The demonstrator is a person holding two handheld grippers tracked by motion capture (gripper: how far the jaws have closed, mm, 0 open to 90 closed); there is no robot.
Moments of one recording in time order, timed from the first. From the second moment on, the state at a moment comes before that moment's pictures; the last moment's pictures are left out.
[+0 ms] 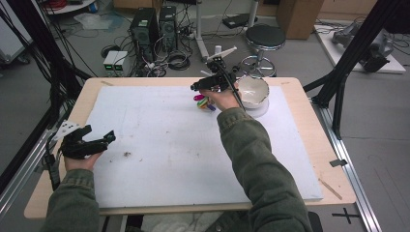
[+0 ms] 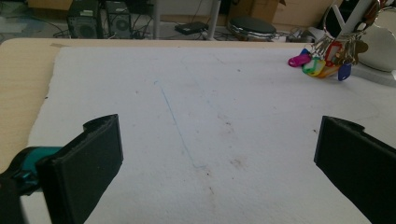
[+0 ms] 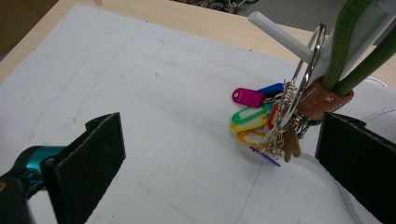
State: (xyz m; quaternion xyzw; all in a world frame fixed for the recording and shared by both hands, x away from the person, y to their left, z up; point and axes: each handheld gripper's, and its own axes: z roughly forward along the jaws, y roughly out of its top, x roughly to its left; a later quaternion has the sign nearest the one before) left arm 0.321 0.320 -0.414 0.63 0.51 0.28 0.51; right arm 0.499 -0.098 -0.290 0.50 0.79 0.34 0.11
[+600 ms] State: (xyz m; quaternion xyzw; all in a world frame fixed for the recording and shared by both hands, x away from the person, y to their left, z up) left arm 0.322 0.318 -0.414 0.63 0.51 0.28 0.51; right arm 0.474 -0.154 -0.287 0.50 0.79 0.34 0.13
